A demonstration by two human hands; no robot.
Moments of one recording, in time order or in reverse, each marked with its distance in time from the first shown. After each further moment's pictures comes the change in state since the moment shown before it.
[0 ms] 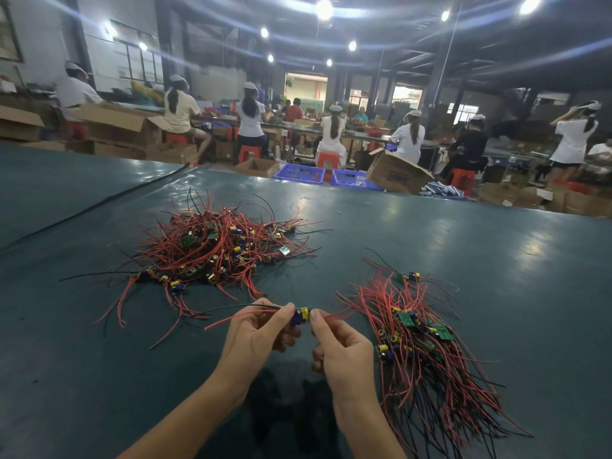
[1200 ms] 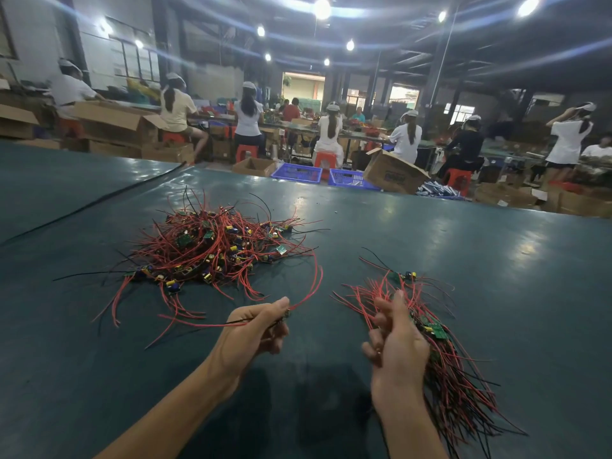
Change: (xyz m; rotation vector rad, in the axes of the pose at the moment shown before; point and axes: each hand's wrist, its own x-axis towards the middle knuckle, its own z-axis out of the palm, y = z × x) left_hand 0.002 0.012 -0.002 -0.094 -0.123 -0.091; right_hand 0.024 -0.021 -0.045 0.322 0.280 -0.060
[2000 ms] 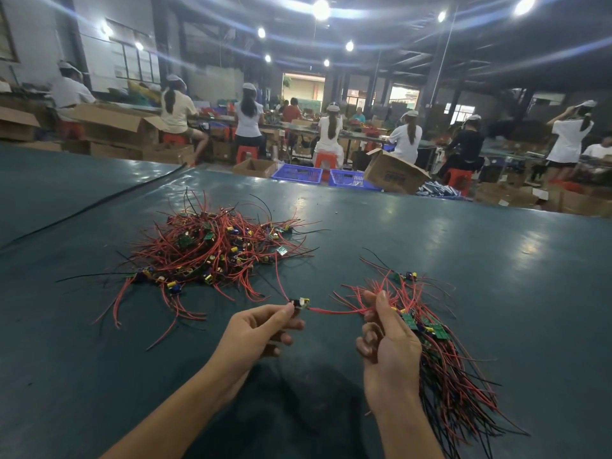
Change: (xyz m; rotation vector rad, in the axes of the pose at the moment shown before) left_hand 0.006 -0.011 -0.005 0.030 0.016 -0.126; right_hand -0.010 -0.001 0.007 0.117 -0.139 0.013
